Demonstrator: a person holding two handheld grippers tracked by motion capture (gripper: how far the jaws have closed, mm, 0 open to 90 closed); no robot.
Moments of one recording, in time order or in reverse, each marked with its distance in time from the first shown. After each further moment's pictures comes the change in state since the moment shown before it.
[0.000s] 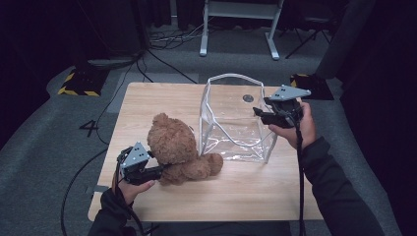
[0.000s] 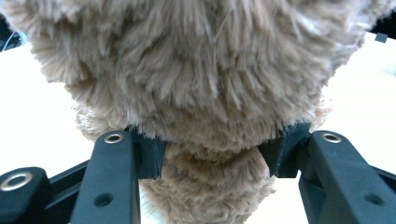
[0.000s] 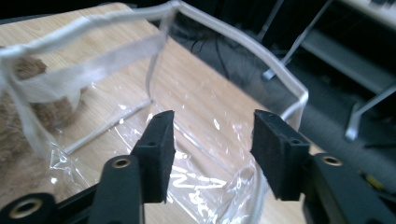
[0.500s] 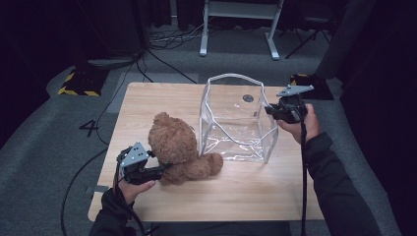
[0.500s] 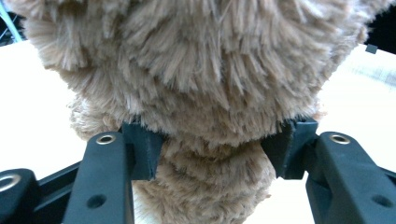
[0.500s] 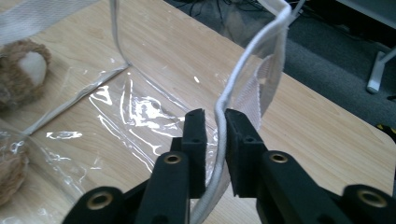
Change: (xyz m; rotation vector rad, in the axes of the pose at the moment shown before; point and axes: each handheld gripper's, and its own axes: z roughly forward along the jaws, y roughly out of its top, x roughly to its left) left arm 0.001 -0.001 0.001 -0.023 -0.017 -0.035; right arm -0.043 -0.032 0.030 0.134 0.029 0.118
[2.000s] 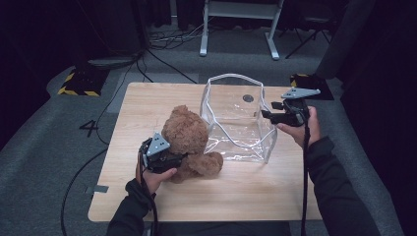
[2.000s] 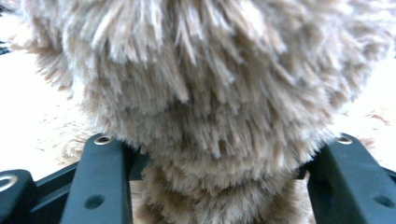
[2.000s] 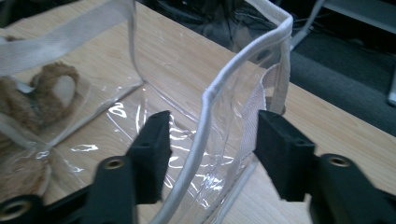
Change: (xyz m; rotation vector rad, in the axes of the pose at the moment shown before) left arm -0.007 0.017 0.054 -0.018 0.083 -0.029; right arm -0.002 -0.010 -0.006 -0.094 0.065 0.033
